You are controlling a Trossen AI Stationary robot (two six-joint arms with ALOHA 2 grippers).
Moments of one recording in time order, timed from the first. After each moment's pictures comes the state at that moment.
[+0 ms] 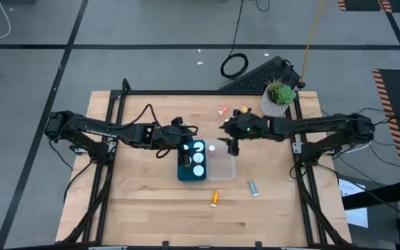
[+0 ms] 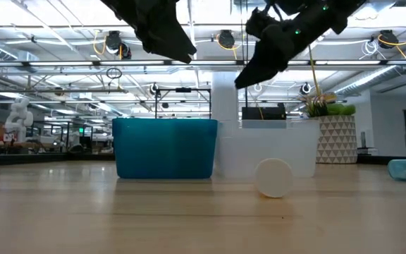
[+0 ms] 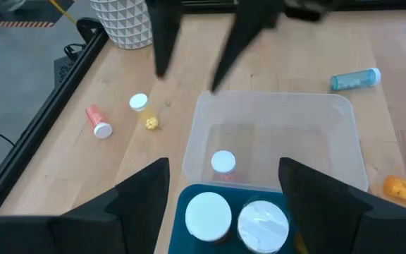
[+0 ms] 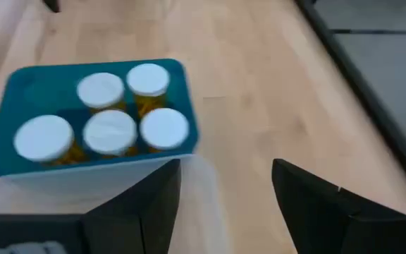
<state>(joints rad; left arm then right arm) -0.05 1.44 1.07 -0.24 -0.26 -0.04 -0.14 1.34 0.83 -0.12 0.08 -0.07</state>
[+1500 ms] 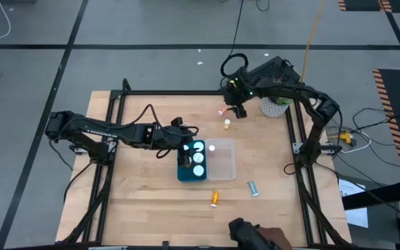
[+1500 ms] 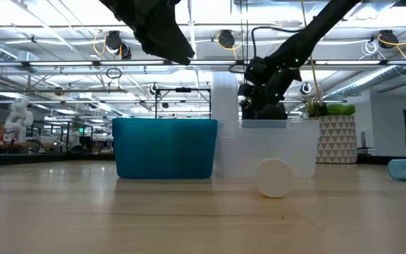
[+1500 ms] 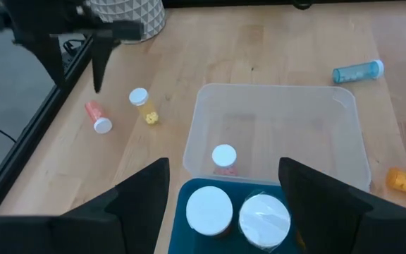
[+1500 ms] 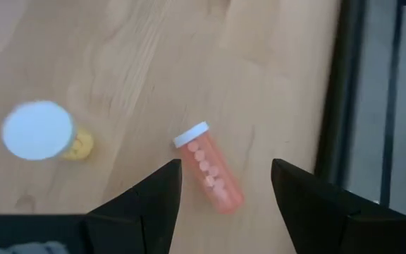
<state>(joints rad) -0.05 1.45 1.07 -0.26 -0.26 -0.03 -0.76 1.81 1.19 -0.41 -0.34 -1.01</state>
